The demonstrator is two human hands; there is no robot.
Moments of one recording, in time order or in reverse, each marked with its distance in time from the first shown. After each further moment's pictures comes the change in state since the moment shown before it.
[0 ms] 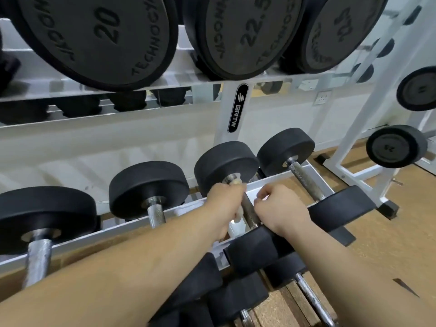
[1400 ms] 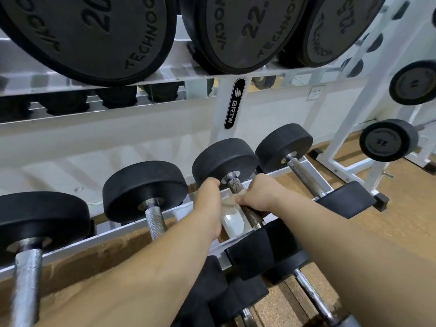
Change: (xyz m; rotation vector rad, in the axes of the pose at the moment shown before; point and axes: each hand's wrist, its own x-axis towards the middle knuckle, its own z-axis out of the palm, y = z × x) left_hand 0.015 -0.002 -0.020 -0.215 0.080 -0.090; right_hand 0.047 -0.026 0.012 -0.050 -0.283 0.022
